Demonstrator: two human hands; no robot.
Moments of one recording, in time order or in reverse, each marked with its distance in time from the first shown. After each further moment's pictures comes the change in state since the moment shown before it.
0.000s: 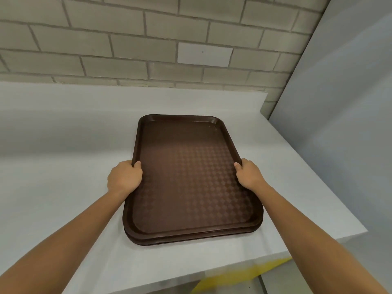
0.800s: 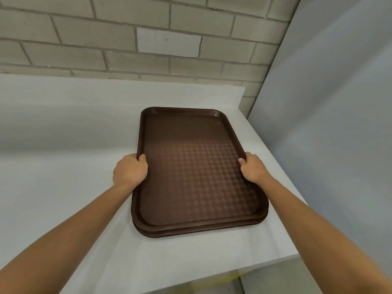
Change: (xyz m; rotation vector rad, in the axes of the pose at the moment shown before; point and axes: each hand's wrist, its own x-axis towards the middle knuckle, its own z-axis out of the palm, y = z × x) left_hand -0.011 0.109 0.093 -0.091 -0.024 -0.016; right_hand 0.067 0.104 -0.070 0.016 -0.027 0.039
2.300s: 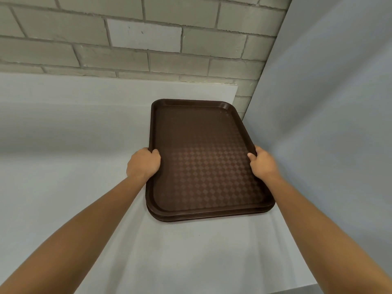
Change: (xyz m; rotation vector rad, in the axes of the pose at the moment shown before) left_hand 0.015 0.098 0.087 0.042 -0.029 -0.050; right_hand 0.090 0.072 -0.052 -0.018 0.100 -0.012
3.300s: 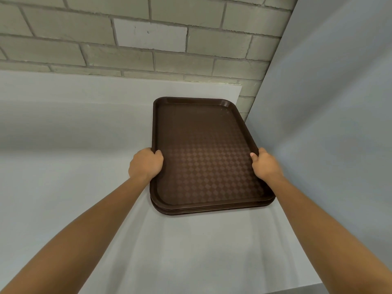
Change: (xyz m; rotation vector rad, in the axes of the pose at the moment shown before) left_hand -0.002 -0.008 -0.002 -0.028 0.007 -0.005; right_hand 0.001 0.003 0.005 -0.146 0.013 -0.015
